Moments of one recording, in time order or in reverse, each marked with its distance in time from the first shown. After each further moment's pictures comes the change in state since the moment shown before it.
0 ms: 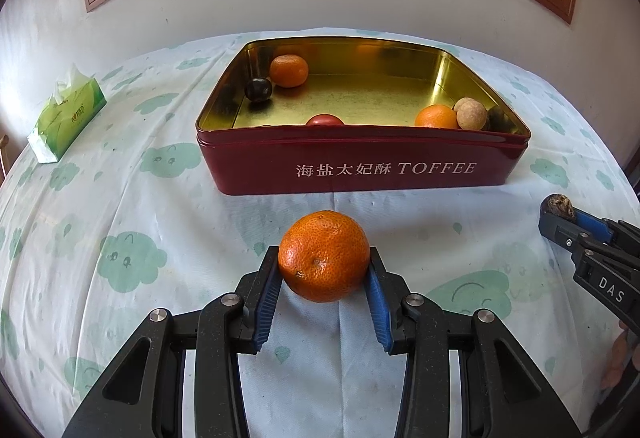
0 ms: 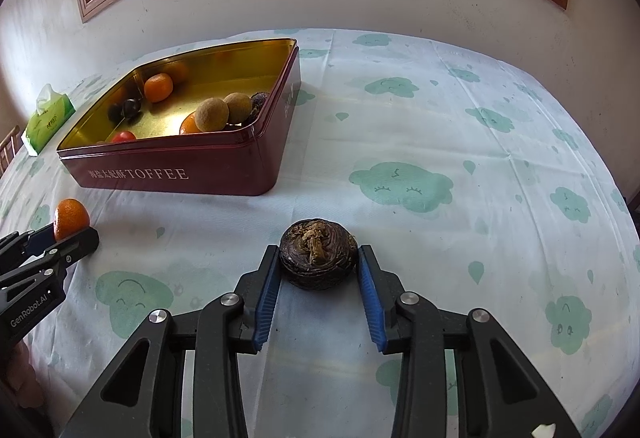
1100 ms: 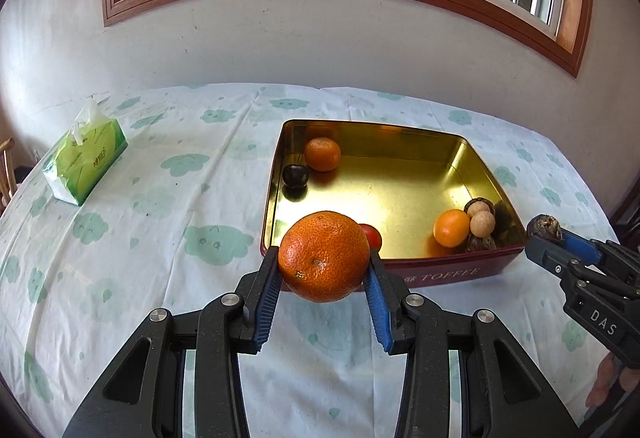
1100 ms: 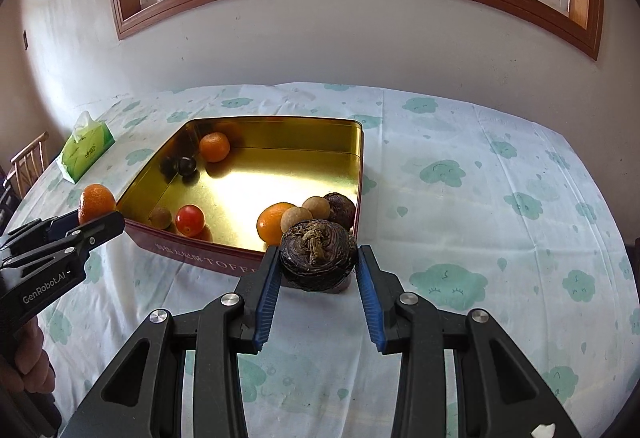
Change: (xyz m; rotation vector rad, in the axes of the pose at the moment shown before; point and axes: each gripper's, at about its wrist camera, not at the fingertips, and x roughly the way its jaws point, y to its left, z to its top) left arm -0.031 0.038 0.062 -0.059 -0.108 -0.019; right arm -0.028 0.046 0.061 -0.078 -0.093 0.083
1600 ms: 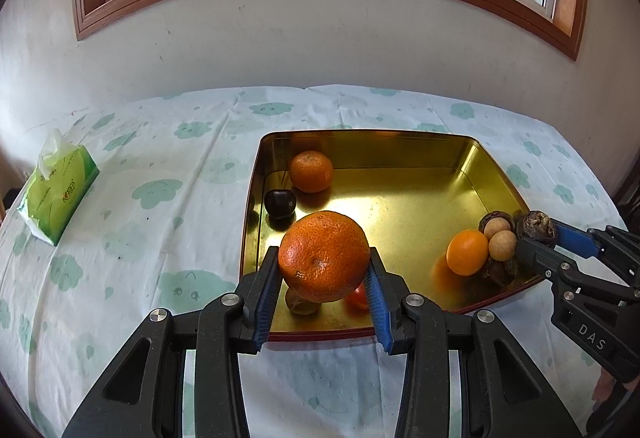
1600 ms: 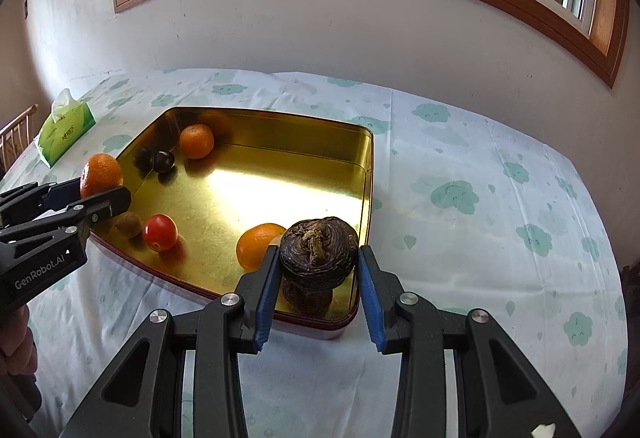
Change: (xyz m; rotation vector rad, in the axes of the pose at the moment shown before) left arm 0.048 -0.005 0.023 0.068 0.026 -0.011; right arm 0.042 0.009 0.021 -0.082 0.033 -0.053
